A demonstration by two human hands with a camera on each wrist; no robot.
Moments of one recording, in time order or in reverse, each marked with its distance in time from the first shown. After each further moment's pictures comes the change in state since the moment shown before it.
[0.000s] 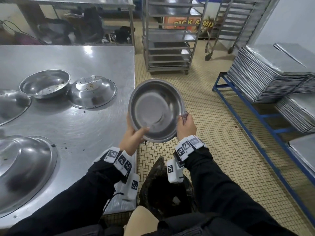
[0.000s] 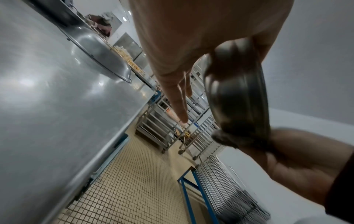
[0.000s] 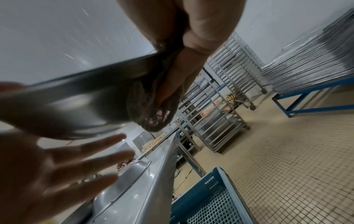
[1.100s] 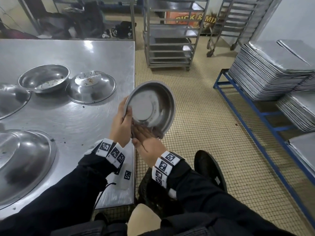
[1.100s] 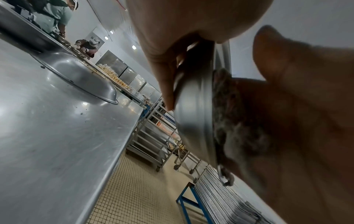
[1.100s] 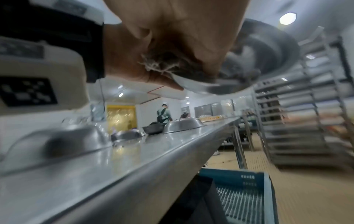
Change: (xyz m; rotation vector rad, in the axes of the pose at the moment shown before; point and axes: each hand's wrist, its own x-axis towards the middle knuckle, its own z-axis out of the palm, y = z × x) left_hand 0.010 0.010 -0.014 0.184 0.186 0.256; right_hand -0.078 0.004 0.042 -0.490 -0.725 -0.705
